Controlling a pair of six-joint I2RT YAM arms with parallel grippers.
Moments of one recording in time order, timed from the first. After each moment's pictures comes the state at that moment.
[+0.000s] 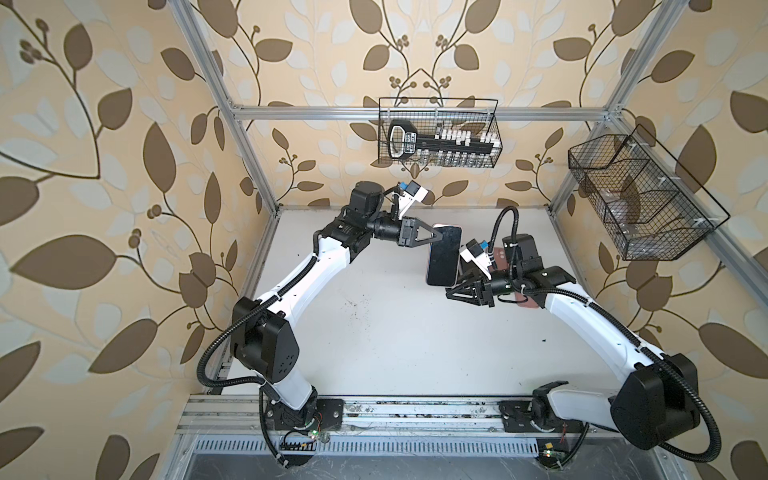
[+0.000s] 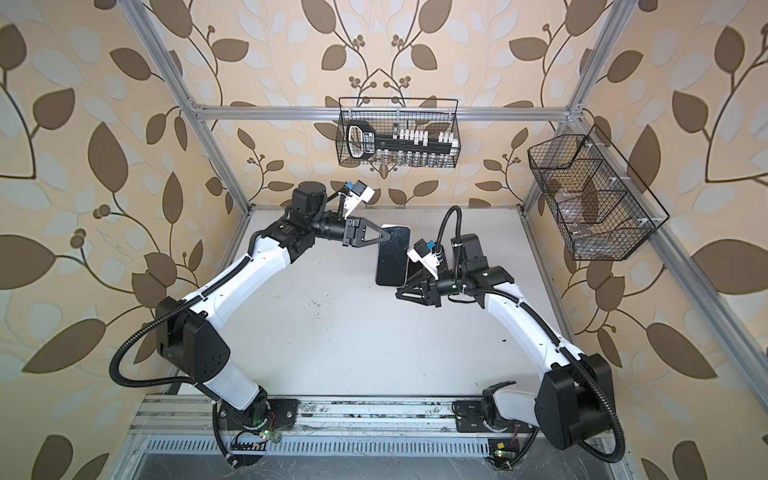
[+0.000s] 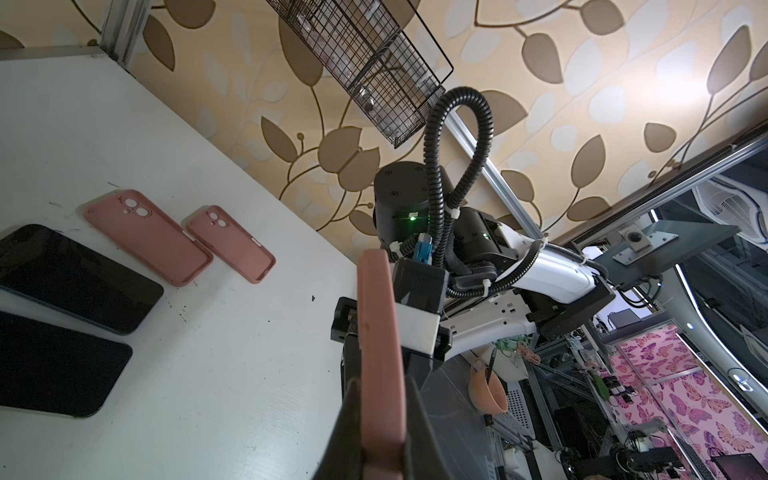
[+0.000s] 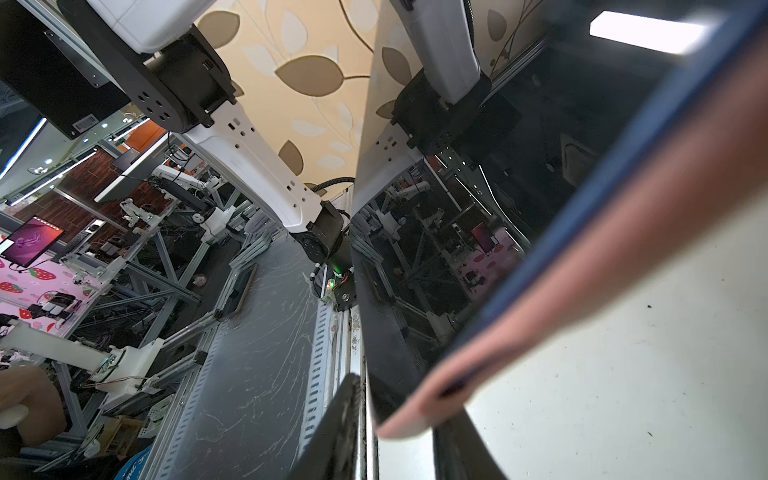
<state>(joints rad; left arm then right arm) -0.46 1.63 1.53 -0.19 1.16 -0.50 0.28 1.28 0.99 -0.51 -1.17 -0.23</state>
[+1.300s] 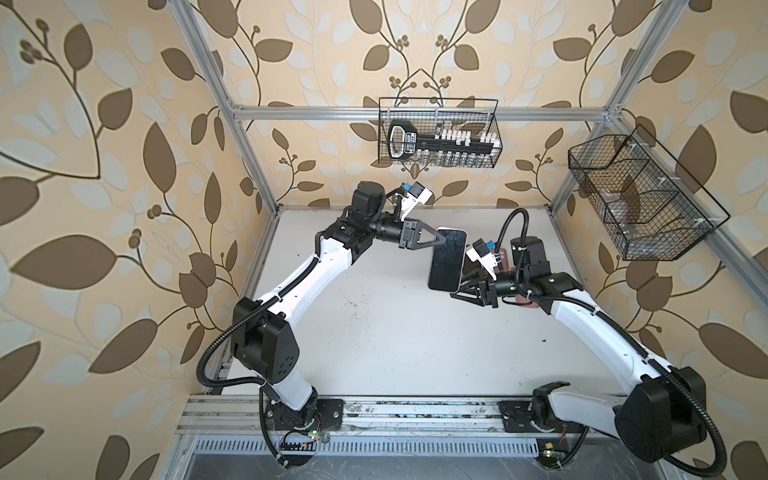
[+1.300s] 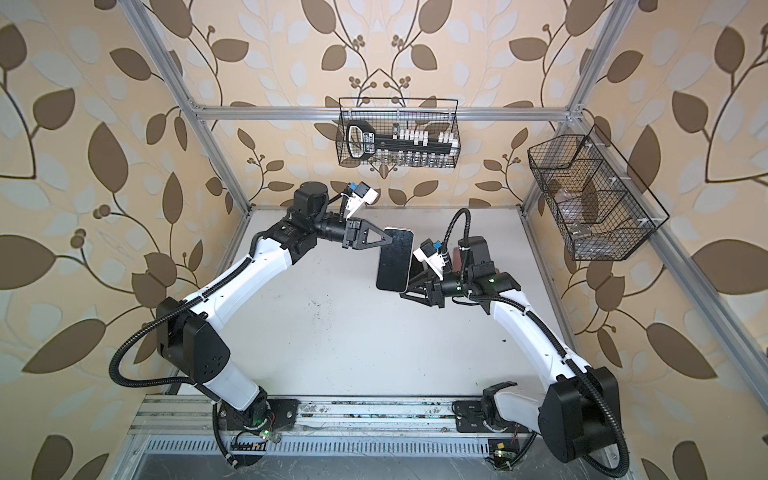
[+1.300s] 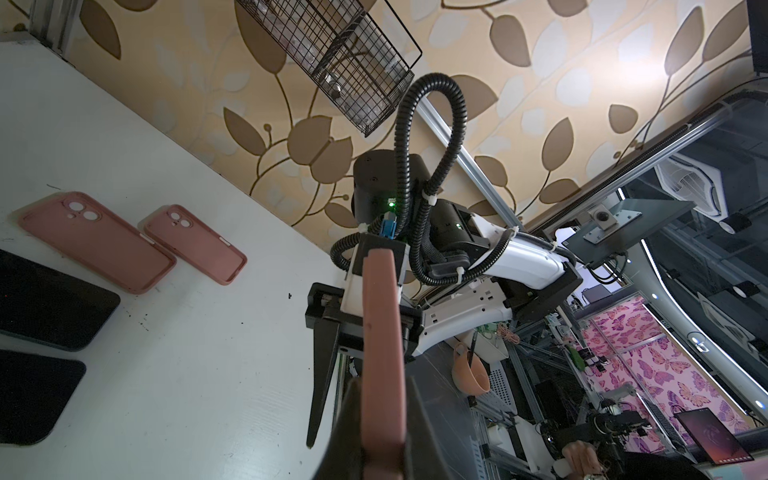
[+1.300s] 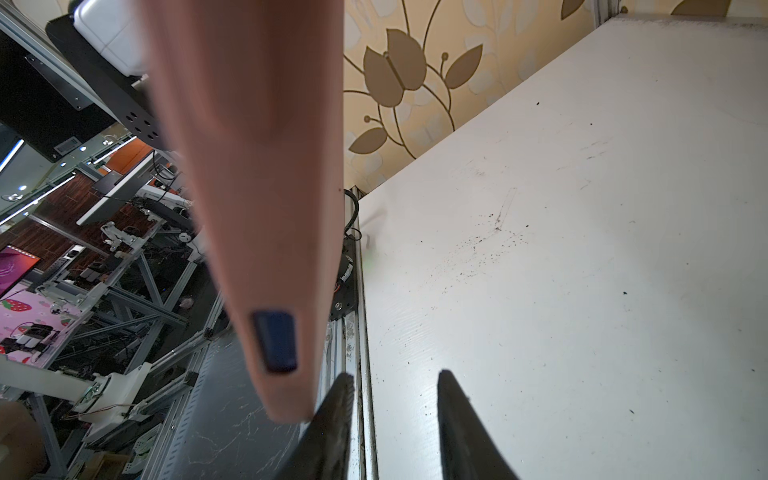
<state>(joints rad) -0.47 1.63 1.53 -0.16 1.23 -0.52 0.25 1.21 0.94 -0.45 -1.14 -0.14</state>
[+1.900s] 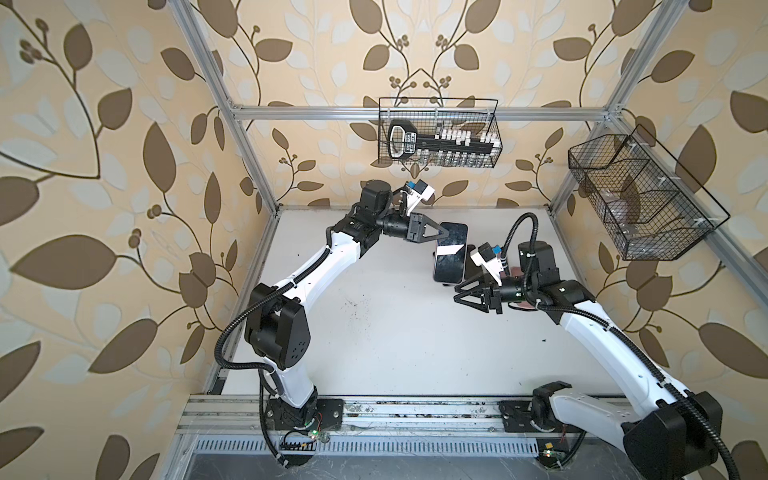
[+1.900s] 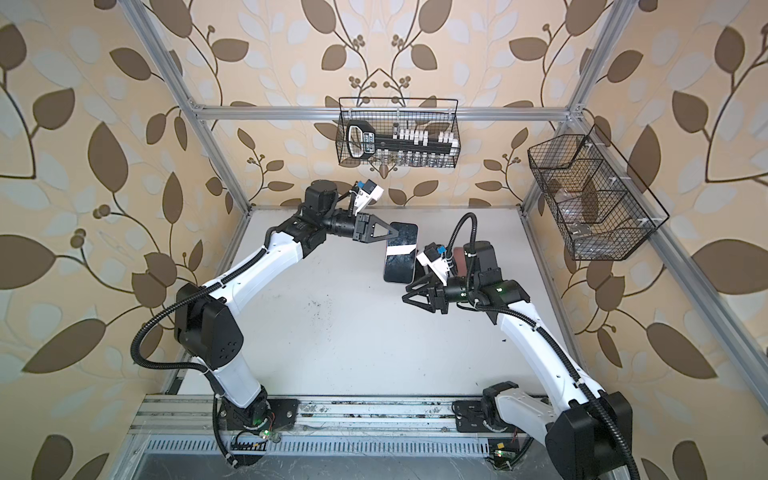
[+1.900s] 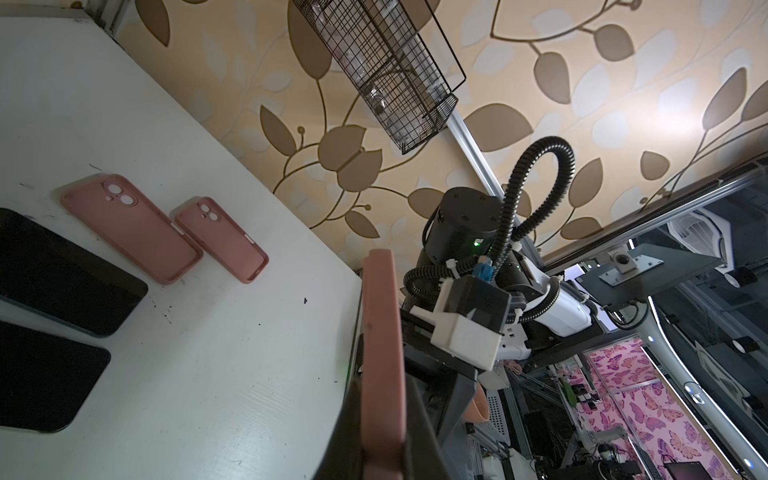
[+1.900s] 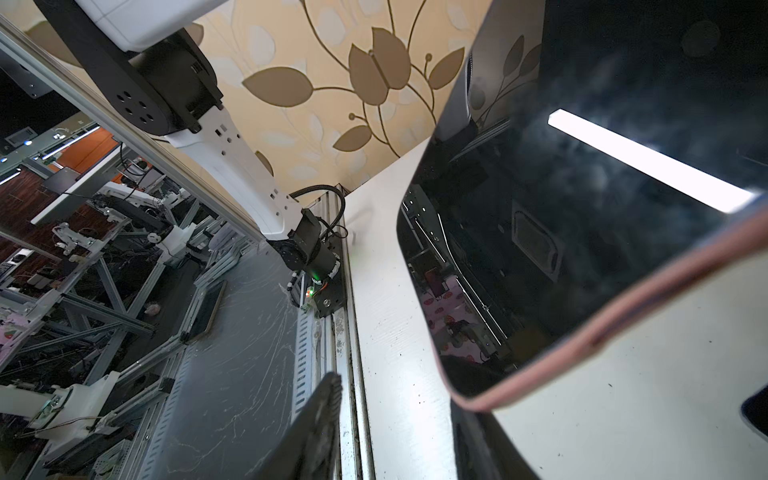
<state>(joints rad) -0.47 1.74 1.59 -0.13 1.17 -0.61 0.25 1.12 0.91 -0.50 -1.07 -0.14</state>
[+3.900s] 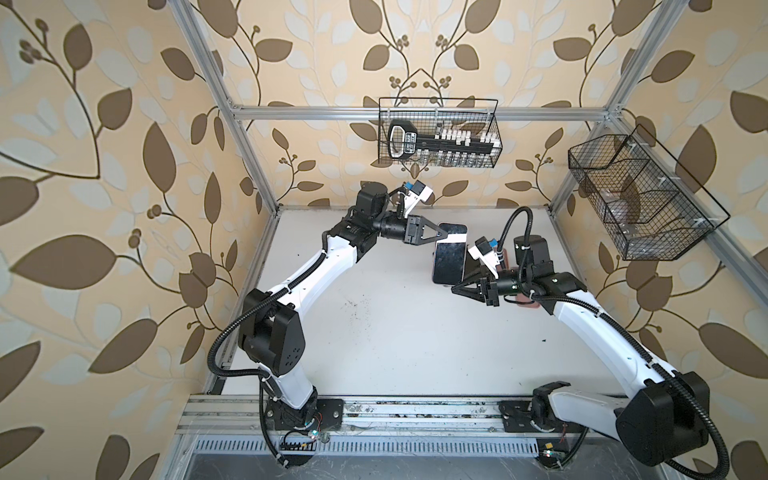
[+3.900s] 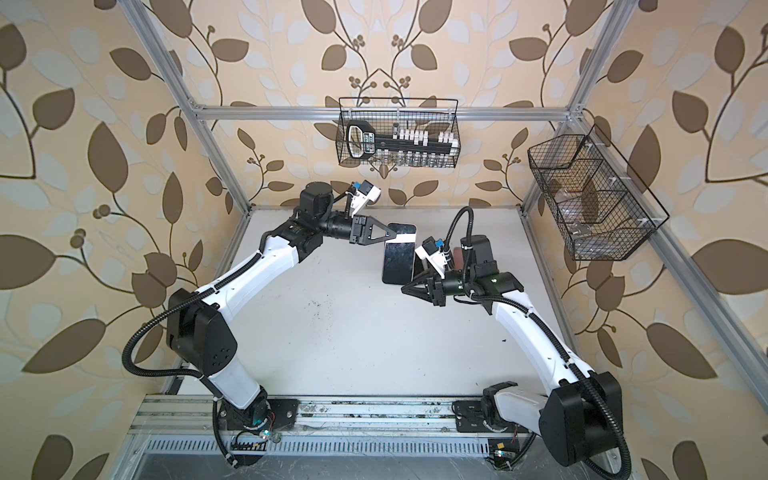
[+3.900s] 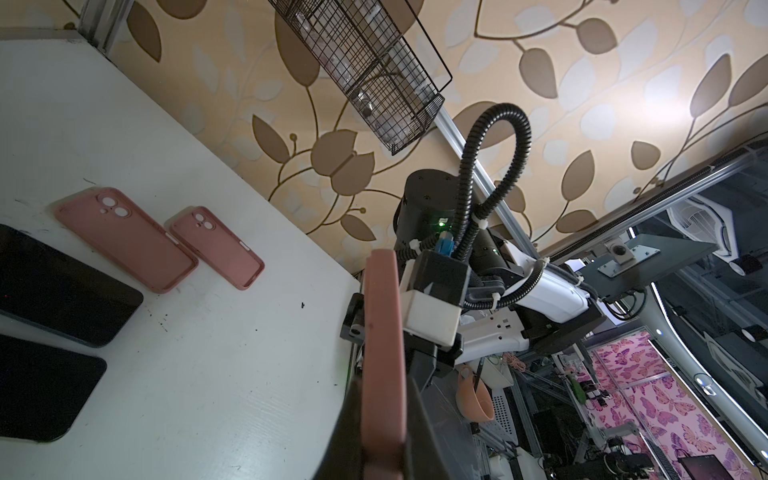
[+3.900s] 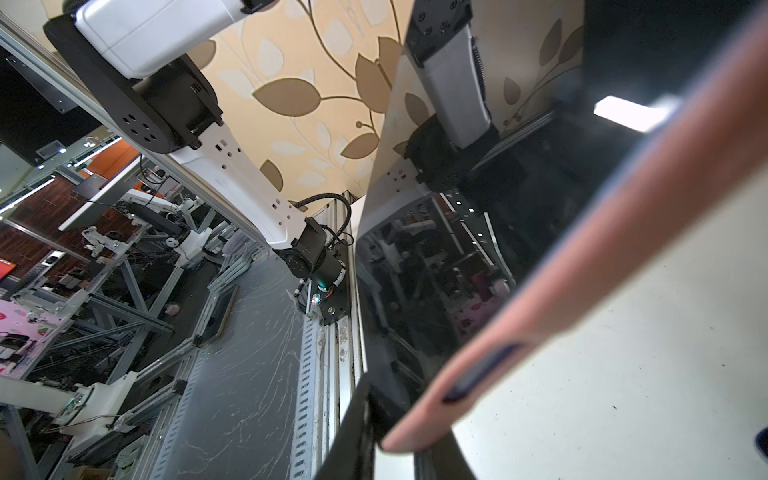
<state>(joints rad) -0.47 1.68 1.53 -0.06 1.17 -0.62 0.24 1.21 0.95 -0.46 -1.14 -0.13</state>
